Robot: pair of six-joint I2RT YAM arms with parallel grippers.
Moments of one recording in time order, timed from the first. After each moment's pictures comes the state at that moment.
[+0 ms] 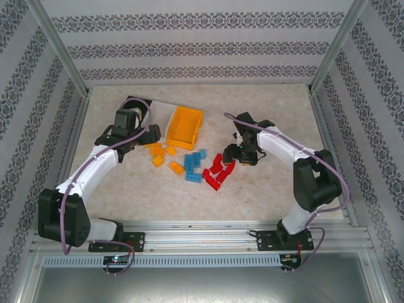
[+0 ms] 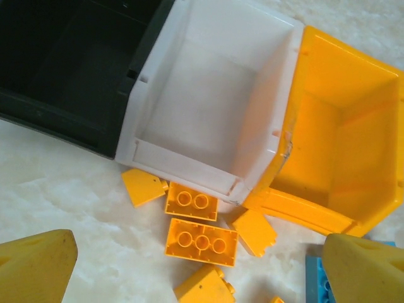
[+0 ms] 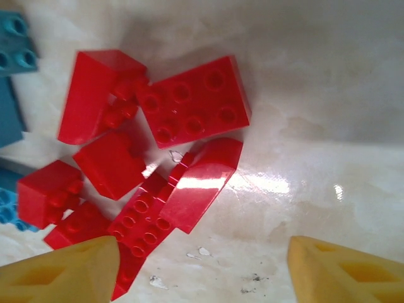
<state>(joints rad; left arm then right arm) -0.18 1.34 1.00 -0.44 -0.01 -0.35 0.40 1.69 1.18 -0.92 -0.23 0.45</state>
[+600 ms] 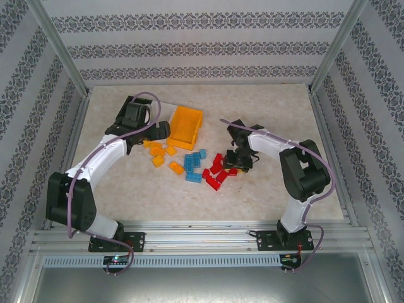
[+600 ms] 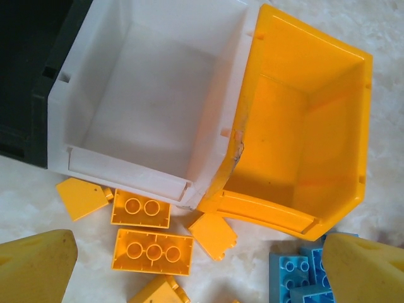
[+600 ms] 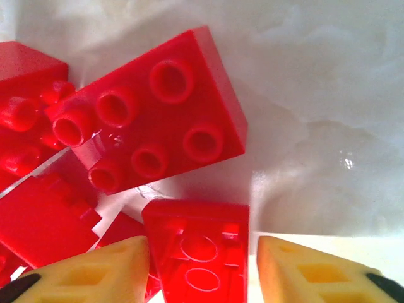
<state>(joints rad) -0.24 1.49 1.13 -0.49 0.04 -0.38 0.42 1.82 1.15 -0.85 -0.22 0.56</state>
